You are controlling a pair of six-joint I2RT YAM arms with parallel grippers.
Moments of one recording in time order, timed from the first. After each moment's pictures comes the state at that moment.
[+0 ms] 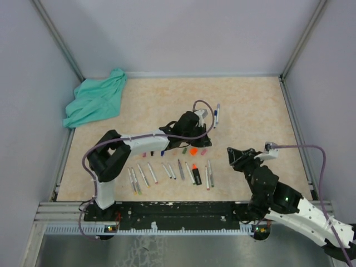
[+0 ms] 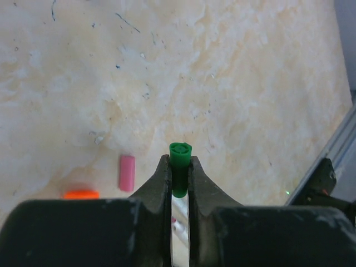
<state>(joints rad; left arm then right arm) -0.89 1.88 1.21 0.08 0.20 -0.61 1.03 0.15 0.36 -0.36 0.81 0.83</state>
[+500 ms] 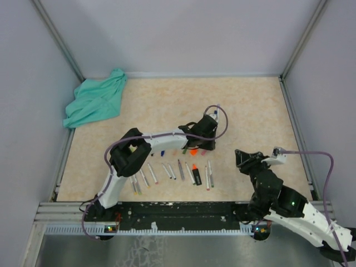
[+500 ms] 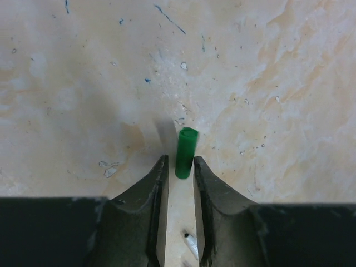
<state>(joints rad) -0.98 2.17 1.55 -0.20 -0.05 -0.61 1.03 0.01 0.36 -0.53 0.92 0.89</state>
